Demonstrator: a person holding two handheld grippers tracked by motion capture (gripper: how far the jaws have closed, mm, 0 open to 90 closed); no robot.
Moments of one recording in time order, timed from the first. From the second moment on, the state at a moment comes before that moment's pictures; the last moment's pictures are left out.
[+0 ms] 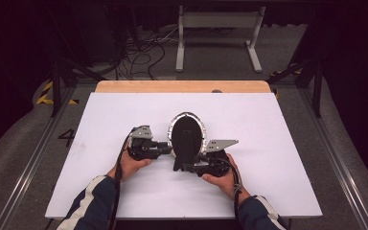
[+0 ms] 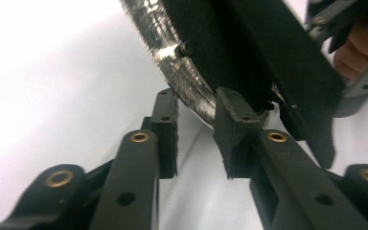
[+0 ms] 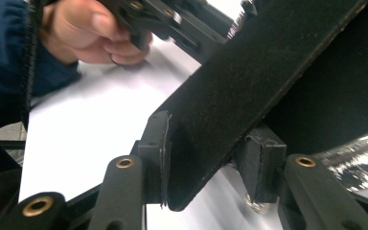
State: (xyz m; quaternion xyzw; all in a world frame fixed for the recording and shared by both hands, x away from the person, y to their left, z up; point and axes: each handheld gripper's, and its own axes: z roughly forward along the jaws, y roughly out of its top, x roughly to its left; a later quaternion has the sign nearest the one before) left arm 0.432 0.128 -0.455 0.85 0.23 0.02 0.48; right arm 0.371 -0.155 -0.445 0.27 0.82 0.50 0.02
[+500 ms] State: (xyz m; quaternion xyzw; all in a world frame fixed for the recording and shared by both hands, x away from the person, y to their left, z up) left arm 0.429 0.118 -0.454 0.84 0.23 0.01 0.49; right arm 0.374 -0.157 -0.447 0.29 0.81 0.51 0.01
